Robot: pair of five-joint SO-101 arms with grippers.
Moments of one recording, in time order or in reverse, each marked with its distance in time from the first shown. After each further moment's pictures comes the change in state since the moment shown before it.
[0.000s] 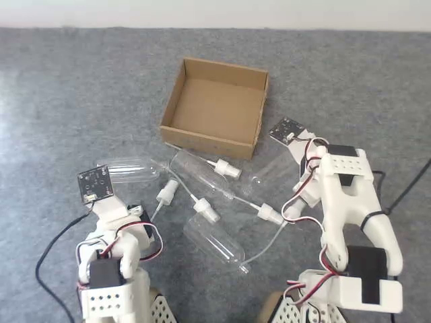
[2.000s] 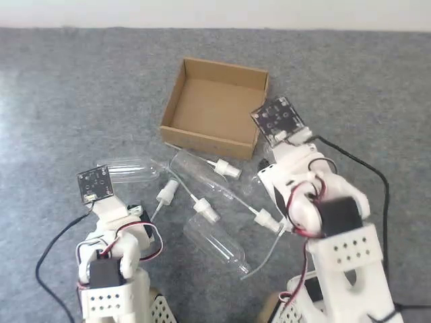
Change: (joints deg) left arm 0.0 0.0 0.0 0.0 0.0; right arm -21.3 -48.2 2.1 7.2 -31.8
